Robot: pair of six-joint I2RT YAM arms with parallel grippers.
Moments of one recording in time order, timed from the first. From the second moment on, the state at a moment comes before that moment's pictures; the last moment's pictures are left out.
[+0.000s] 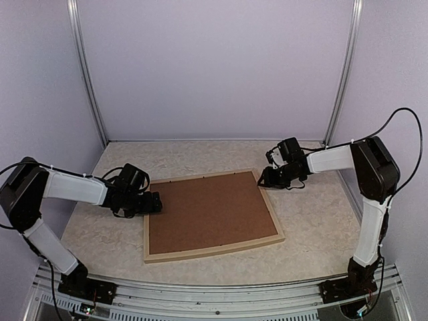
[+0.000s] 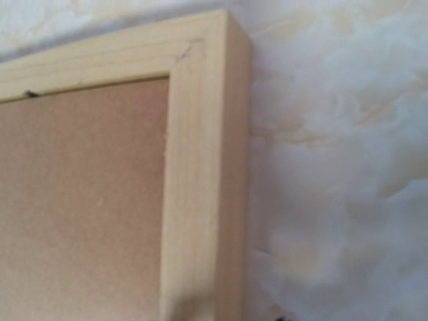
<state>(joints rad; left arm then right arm) -0.50 1.58 0.72 -0.12 -0.11 -0.57 0.40 1.98 1.23 -0.17 -0.27 0.35</state>
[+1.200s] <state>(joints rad) -0.50 1.51 0.70 -0.15 -0.15 -0.57 0.41 1.97 1.23 -0.18 -0.18 0.31</state>
